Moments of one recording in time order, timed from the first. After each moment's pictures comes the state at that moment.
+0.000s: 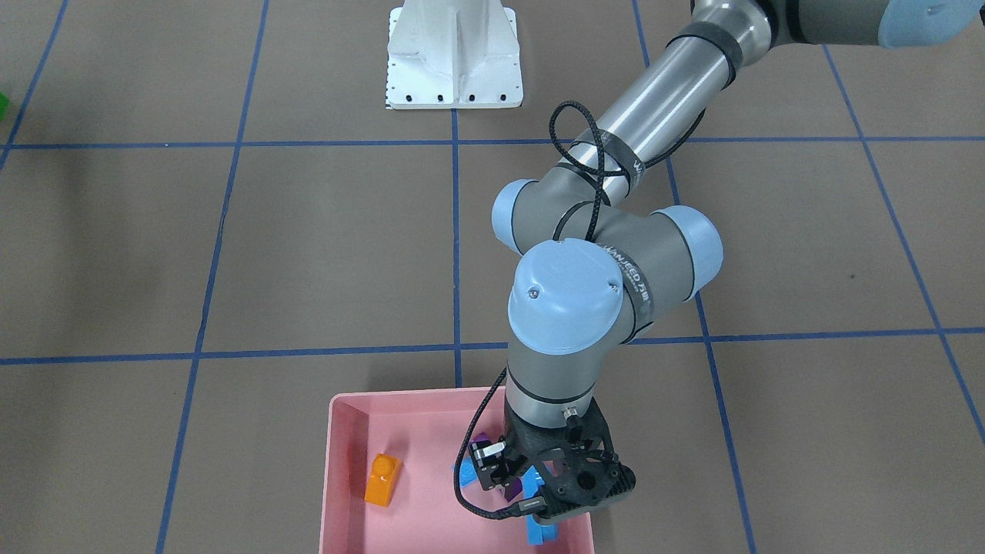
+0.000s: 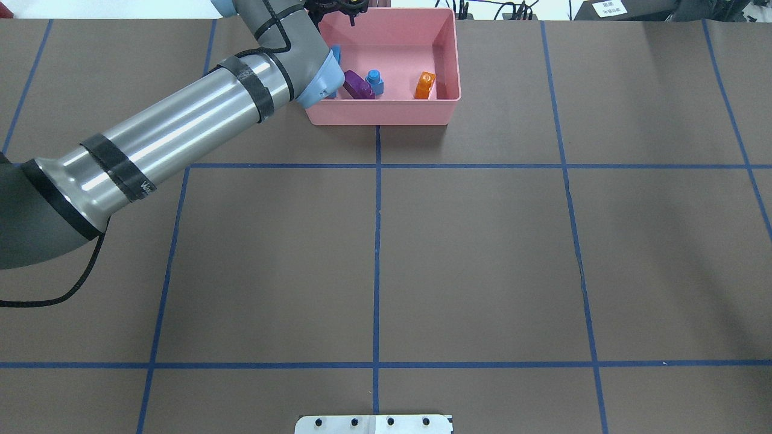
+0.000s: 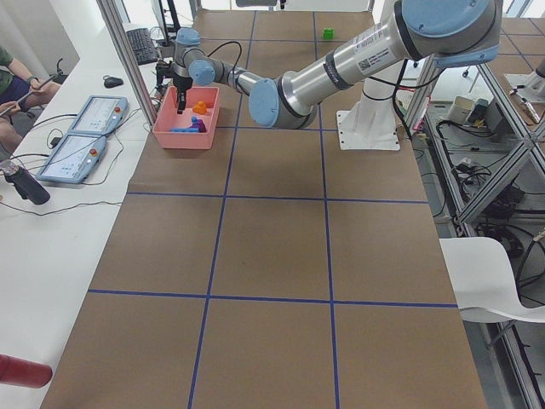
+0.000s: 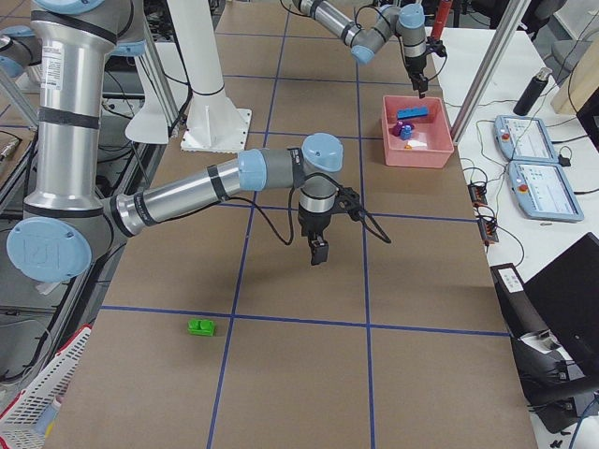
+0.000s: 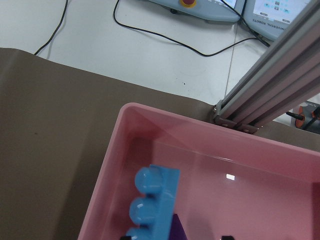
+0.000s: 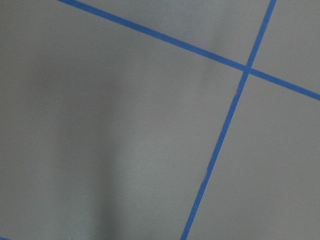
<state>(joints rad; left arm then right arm) -0.88 -2.82 -0.74 -1.98 -1.87 -1.21 1.40 -1.72 2.08 -1.85 2.22 -0.13</state>
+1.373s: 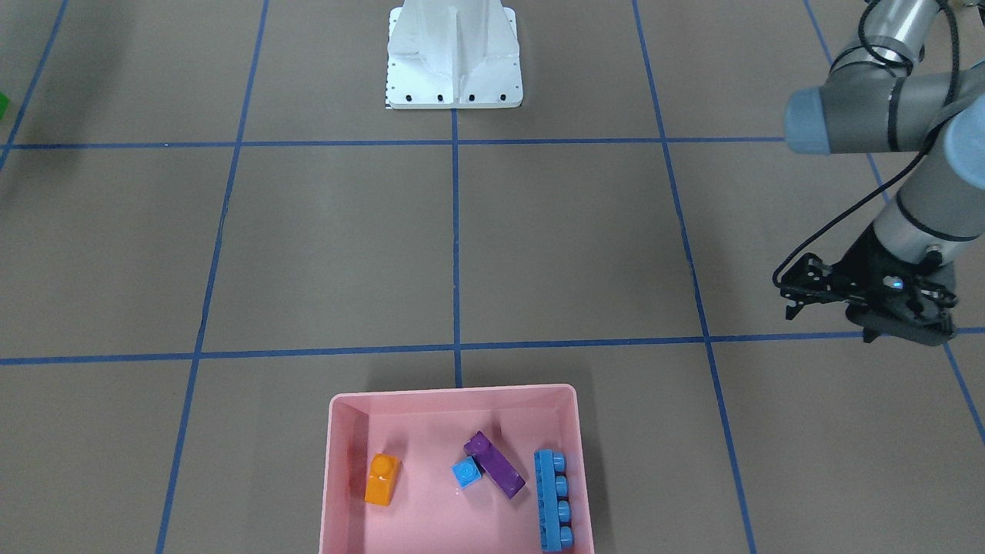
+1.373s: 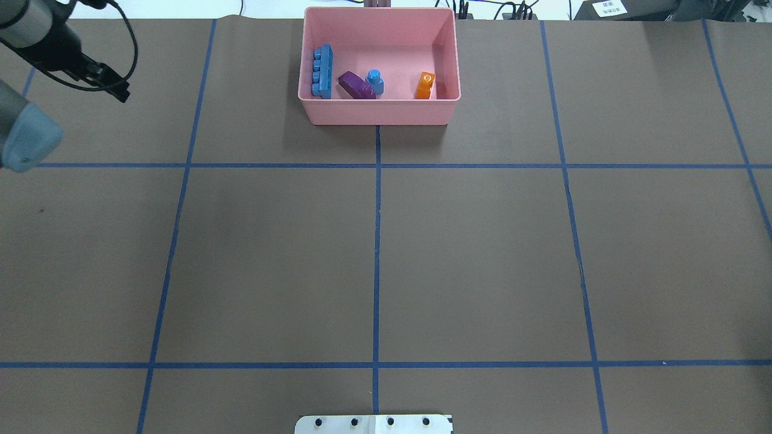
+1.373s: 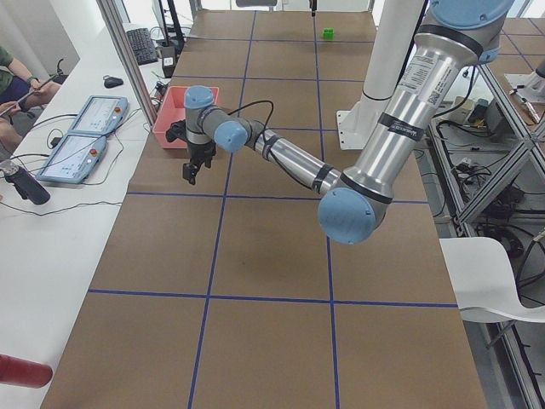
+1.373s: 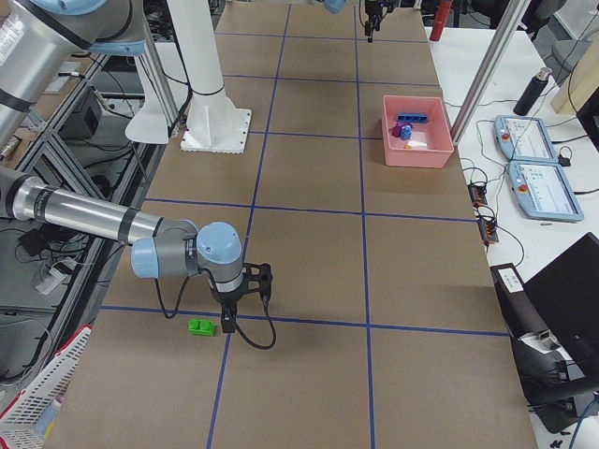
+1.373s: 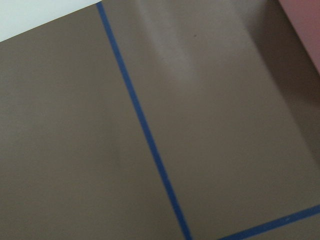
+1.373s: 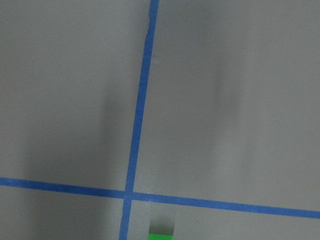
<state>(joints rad) -1.15 -1.97 -1.63 -1.68 -2.14 -0.22 1.37 -2.22 1.91 -1.18 2.27 0.10</state>
